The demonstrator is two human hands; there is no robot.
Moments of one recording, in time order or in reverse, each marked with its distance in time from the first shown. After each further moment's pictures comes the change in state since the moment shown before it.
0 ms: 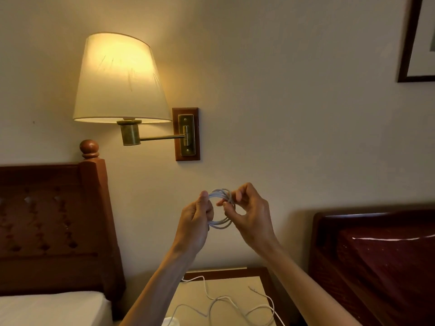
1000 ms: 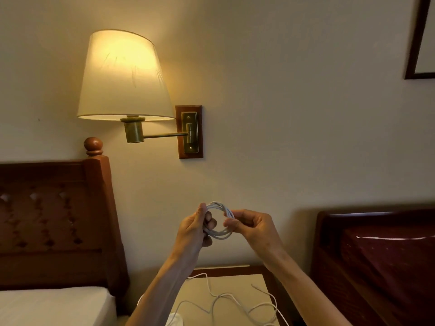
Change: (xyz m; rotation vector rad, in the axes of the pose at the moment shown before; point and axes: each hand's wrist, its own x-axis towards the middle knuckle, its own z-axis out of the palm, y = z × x) left_hand -0.010 -0.032 -0.019 -0.205 -0.033 -0.238; right_hand -0.027 0.012 -0.003 0.184 -0.112 0.386
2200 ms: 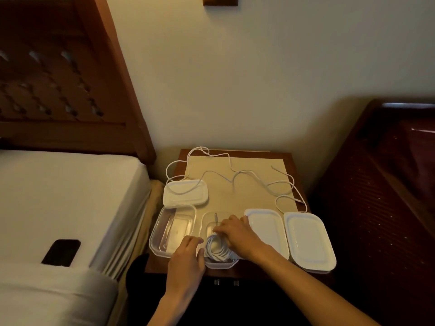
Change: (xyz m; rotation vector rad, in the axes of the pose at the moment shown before) left_hand -0.226 -0.245 -0.115 1.160 0.157 -0.209; right_hand -0.183 0.236 0.095 -1.056 -0.818 0.109
